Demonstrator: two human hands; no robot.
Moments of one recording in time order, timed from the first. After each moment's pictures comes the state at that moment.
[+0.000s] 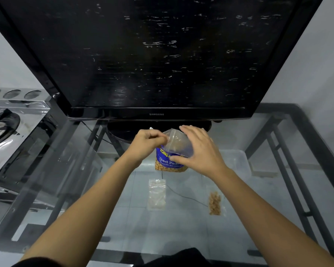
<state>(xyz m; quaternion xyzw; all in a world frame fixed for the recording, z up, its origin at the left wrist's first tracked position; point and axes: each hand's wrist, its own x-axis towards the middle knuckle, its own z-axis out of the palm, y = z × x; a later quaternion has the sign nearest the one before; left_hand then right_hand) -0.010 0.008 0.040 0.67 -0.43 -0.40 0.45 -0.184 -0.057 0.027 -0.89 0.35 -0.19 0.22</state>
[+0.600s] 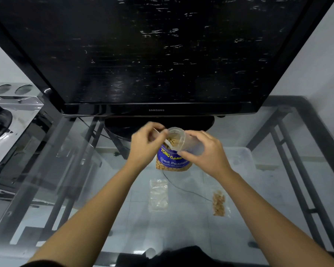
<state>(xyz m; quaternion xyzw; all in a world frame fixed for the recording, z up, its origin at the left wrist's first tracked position) -0.004 -0.005 0.014 0.73 -0.44 -0.23 0.47 -0.183 -0.071 0.001 -0.82 0.37 -0.30 0.32</state>
